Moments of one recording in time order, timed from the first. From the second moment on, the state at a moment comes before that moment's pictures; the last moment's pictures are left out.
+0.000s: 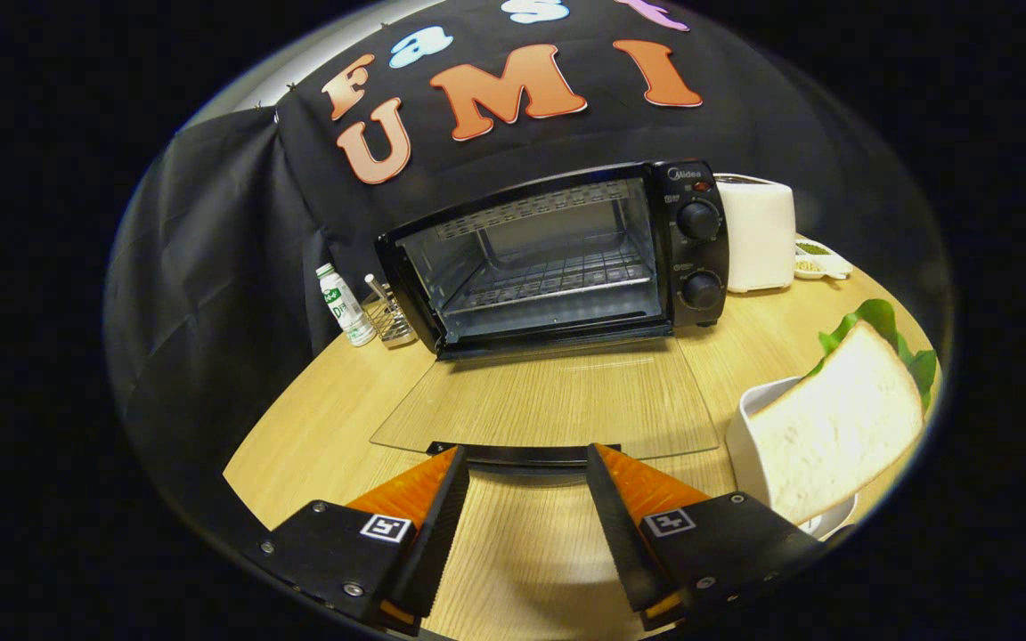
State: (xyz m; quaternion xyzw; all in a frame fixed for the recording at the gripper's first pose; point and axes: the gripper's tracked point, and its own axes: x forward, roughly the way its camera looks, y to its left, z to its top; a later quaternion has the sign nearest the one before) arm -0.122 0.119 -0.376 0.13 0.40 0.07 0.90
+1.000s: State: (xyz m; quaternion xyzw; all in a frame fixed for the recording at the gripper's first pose) arm -0.138 -0.089 -0.311 0.15 0.44 0.00 0.89
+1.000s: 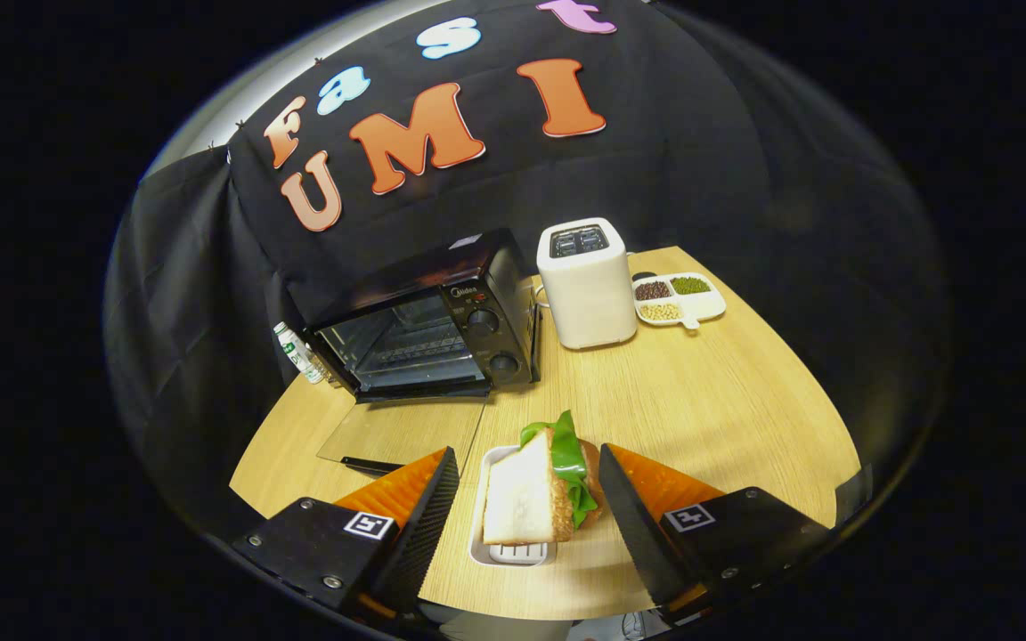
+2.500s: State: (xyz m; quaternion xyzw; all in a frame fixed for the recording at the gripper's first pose) arm -0.118 -0.092 -0.303 0.35 0.41 0.00 0.84
